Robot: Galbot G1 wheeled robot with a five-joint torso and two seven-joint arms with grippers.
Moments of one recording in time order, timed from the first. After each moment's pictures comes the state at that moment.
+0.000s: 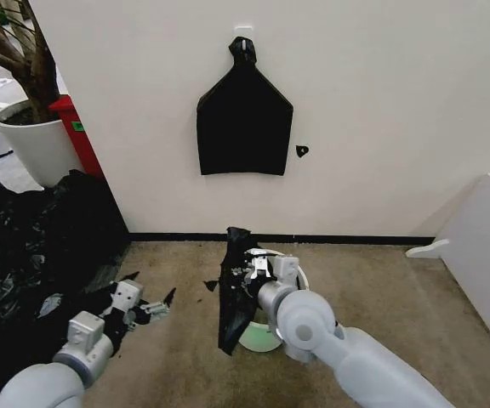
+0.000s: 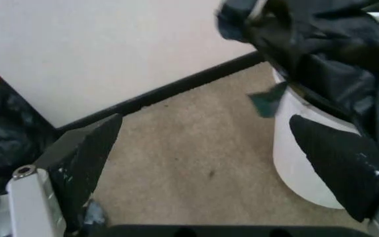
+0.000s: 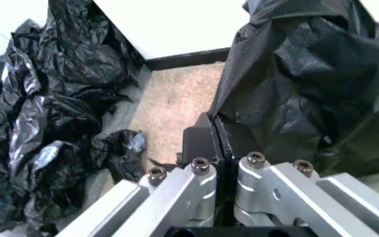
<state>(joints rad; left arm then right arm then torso) 1.72 -0.58 -0.49 -2.31 -0.63 0.25 -0.28 -0.77 1.15 -0.30 2.01 1.28 -0.43 0.77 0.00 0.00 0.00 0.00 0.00</state>
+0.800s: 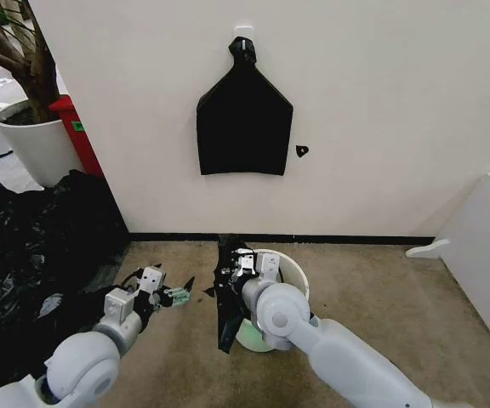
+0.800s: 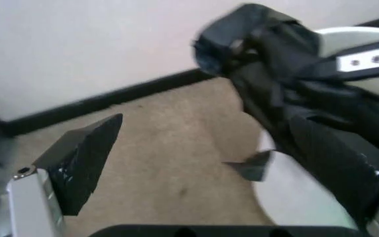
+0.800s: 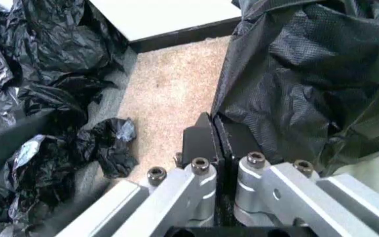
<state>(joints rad) 1.29 -0.67 -0.13 -2.13 -0.74 0.30 -0.32 -0.76 1.23 -0.34 1.91 1.29 -0.42 0.82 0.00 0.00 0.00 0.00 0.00</state>
